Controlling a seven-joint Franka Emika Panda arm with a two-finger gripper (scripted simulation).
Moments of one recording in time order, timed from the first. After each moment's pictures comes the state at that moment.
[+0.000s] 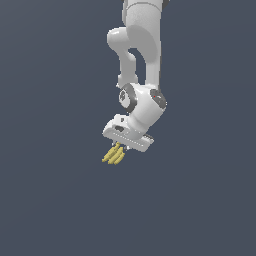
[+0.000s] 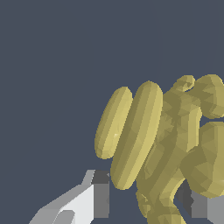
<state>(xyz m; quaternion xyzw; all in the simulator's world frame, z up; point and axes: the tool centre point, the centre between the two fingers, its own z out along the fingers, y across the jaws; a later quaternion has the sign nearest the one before) 0.004 -0.035 0.097 0.97 -0.07 0.06 0.23</state>
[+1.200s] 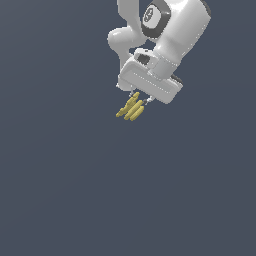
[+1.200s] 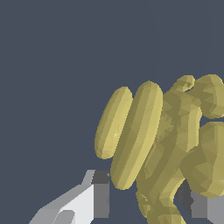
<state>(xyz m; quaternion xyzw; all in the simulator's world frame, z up) -0.081 0.039 0.298 0.97 -0.07 0.06 0.23</state>
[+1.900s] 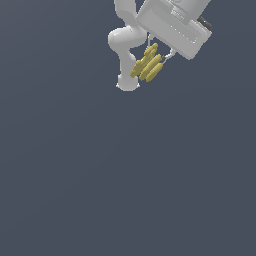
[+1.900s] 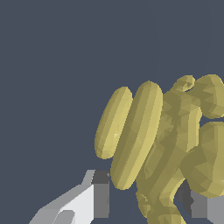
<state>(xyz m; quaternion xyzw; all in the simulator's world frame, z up) -0.133 0.089 0.429 0.97 -0.07 0.06 0.23</state>
